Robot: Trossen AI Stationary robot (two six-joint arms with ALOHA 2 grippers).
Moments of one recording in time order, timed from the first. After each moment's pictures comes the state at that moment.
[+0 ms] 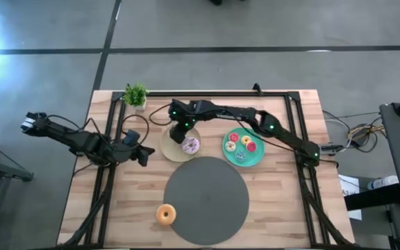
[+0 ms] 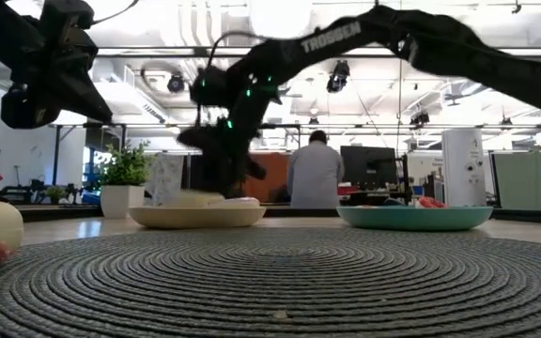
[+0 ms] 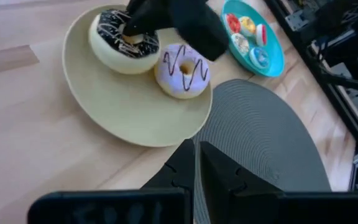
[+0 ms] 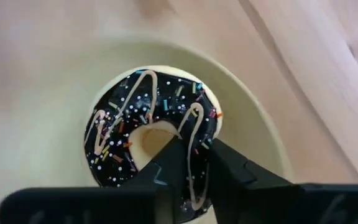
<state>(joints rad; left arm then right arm) -0.33 0.63 0.49 -0.56 -0.51 -1.20 -0.26 2.56 2.35 -0.88 -0.09 0.29</state>
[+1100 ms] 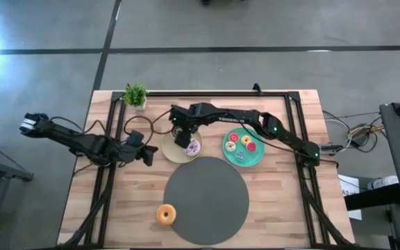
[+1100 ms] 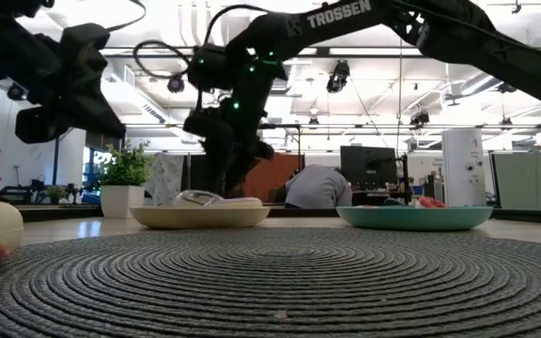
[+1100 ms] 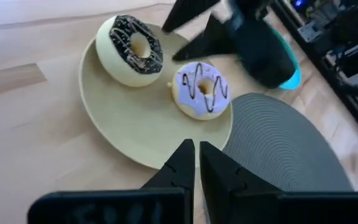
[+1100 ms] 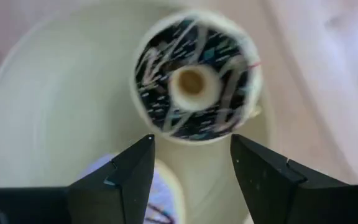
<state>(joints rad) -0.28 0.70 0.41 -0.40 -0.55 -1.13 -0.21 2.49 2.32 -1.02 0.04 0.24</state>
